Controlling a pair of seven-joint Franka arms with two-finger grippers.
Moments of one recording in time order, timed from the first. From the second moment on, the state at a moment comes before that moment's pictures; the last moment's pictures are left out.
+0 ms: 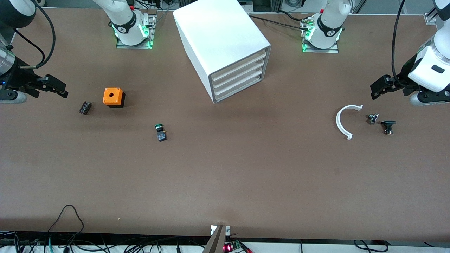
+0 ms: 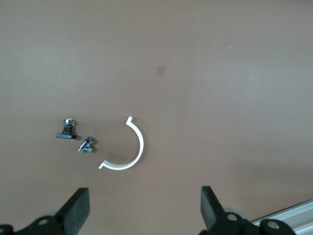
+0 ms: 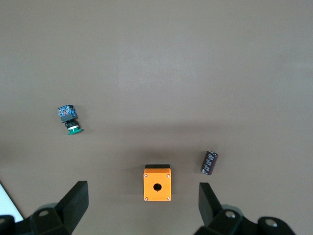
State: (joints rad) left arm 0.04 0.05 -0.13 -1.54 0.06 1.59 -0.21; right arm 0.04 -0.02 -0.06 -1.76 0.00 1.76 -0.02
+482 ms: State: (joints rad) left arm 0.04 0.05 -0.13 -1.53 0.04 1.59 -0.21; right arm 0.04 -0.02 -0.06 -1.76 0.00 1.76 -0.02
